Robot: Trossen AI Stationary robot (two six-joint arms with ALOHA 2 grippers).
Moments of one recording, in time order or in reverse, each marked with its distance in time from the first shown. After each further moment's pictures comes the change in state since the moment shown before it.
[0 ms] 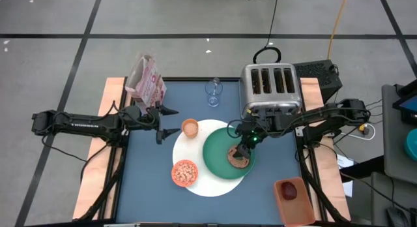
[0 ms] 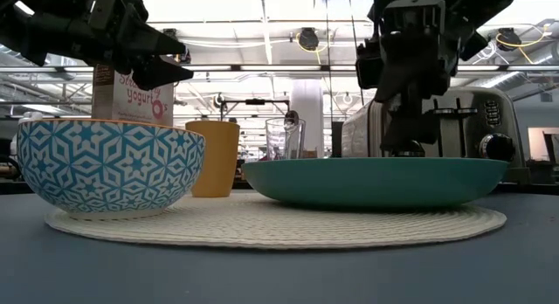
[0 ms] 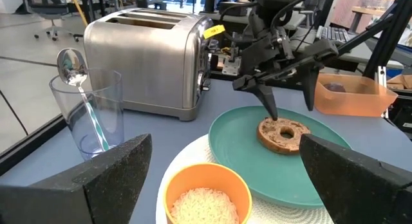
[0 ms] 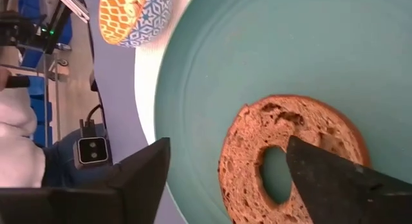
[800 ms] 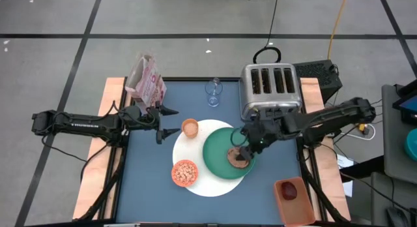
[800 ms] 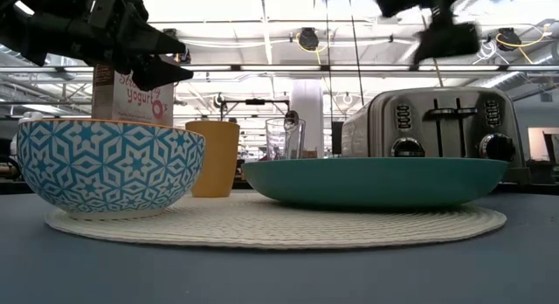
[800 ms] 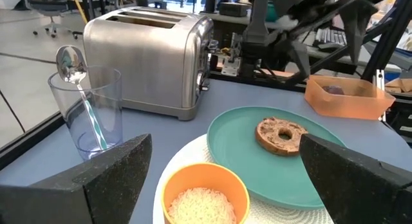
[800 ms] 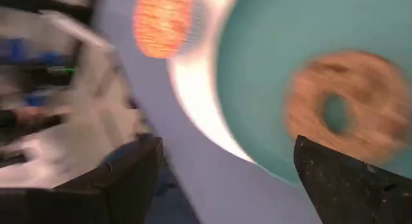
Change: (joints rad) left arm 0.000 0.000 0.000 0.000 0.000 -0.019; right arm 0.194 -0.113 0.326 -0.465 0.200 0.360
